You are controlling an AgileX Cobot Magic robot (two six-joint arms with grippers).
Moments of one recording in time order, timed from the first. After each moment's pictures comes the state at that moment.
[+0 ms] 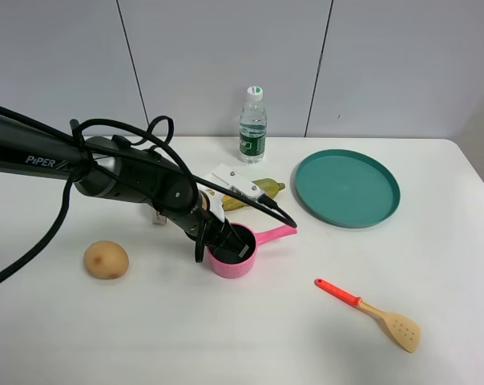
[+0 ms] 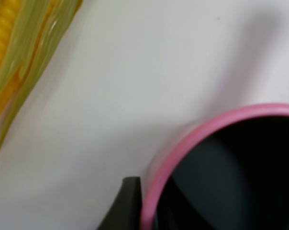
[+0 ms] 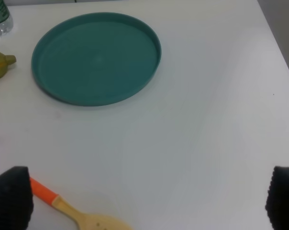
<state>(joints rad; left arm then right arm) -0.71 2.02 -1.09 -0.04 0.24 0.01 0.11 0.00 -0.49 -0.12 1.05 0.12</state>
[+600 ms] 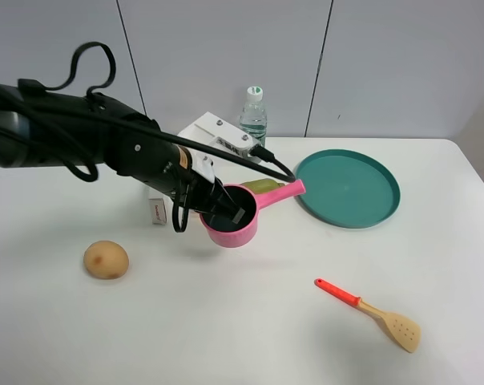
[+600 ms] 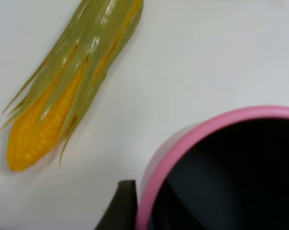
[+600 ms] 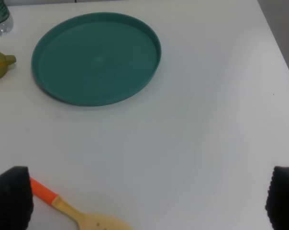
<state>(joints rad) -0.72 1.72 -1.09 -0.04 0.40 0.01 0.11 0.00 -0.49 -0.12 1.05 0.12</state>
